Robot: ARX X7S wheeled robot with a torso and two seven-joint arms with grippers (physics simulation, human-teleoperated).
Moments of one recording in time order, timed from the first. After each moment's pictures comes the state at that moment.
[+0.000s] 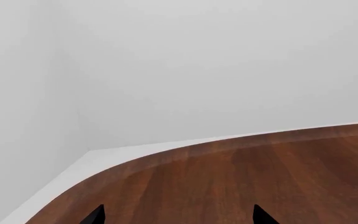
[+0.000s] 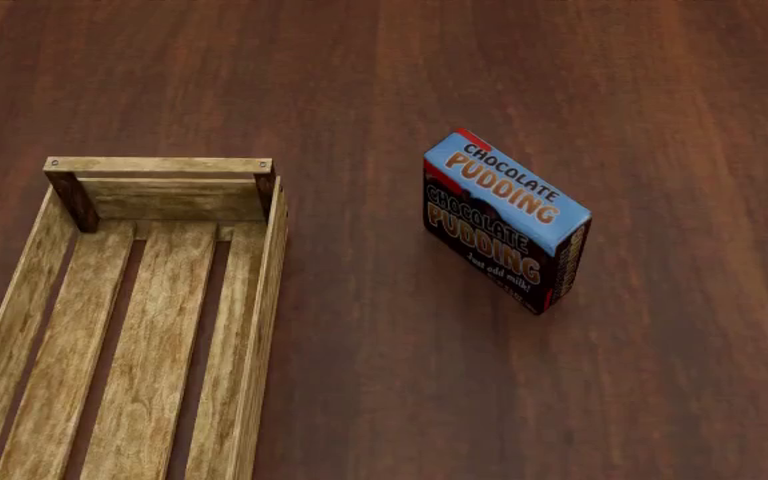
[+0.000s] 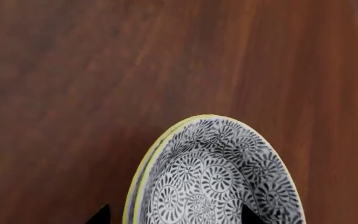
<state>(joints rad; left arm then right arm) -0.35 -0.54 -0.07 0.89 -0.57 -0.86 -0.48 0.02 1.03 -0.03 -0.88 1.21 1.35 0.87</state>
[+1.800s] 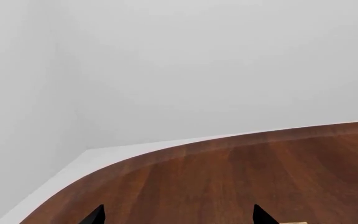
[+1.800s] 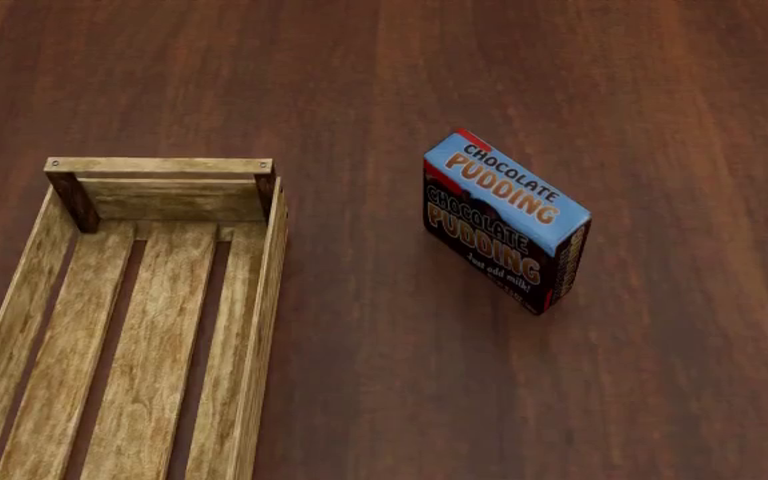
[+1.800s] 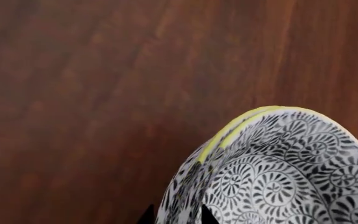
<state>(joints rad) -0.33 -0.56 -0.04 0.87 -0.57 -0.81 -0.50 0.18 0.95 -0.43 -0.56 0.90 1.14 0.71</state>
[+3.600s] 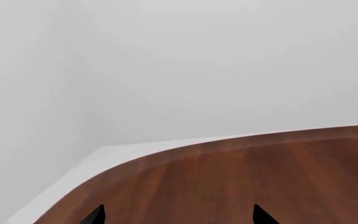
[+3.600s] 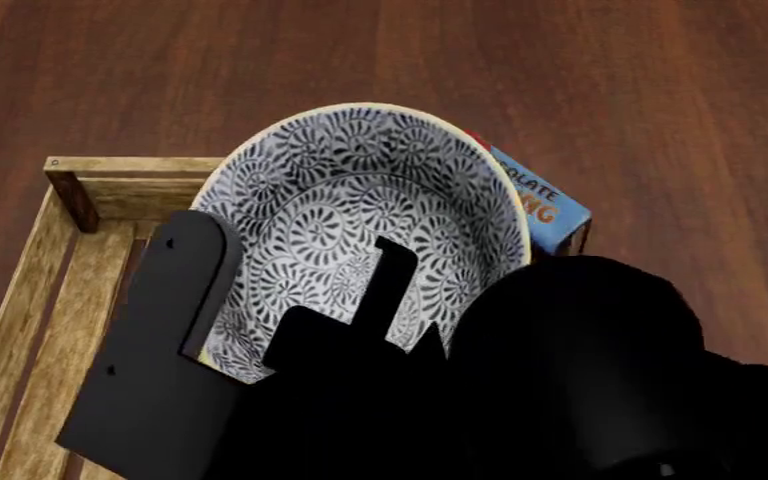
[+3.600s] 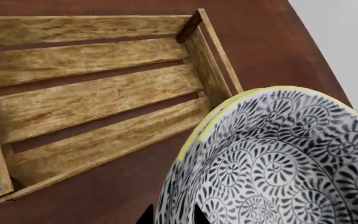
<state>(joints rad) -0.27 -0.61 -0.14 0.87 -0.62 -0.77 -0.51 1.57 0.42 -1.00 -0.47 1.96 1.46 1.04</state>
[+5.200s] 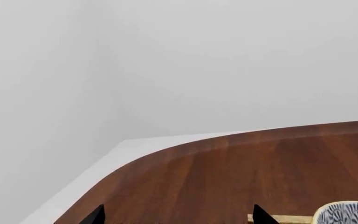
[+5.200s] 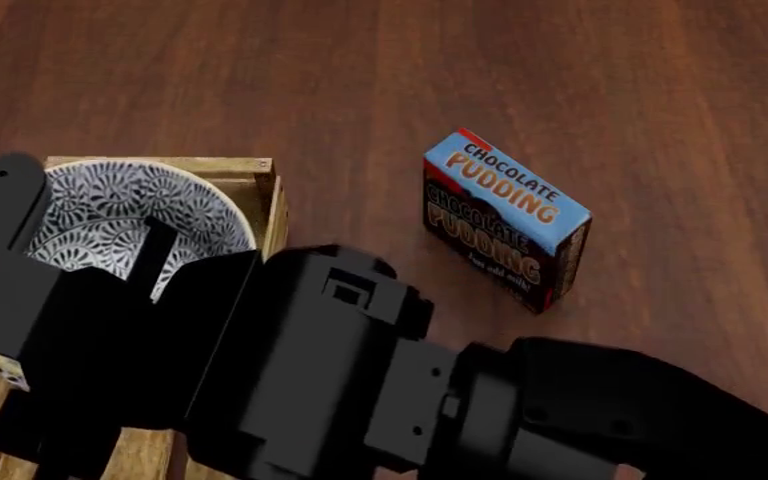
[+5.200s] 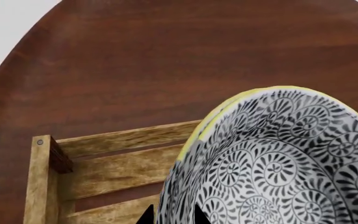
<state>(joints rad) -0.13 -0.64 -0.26 0.81 -0.59 -0.66 -0.47 1.49 0.10 -1.26 0.05 1.02 0.92 -0.08</state>
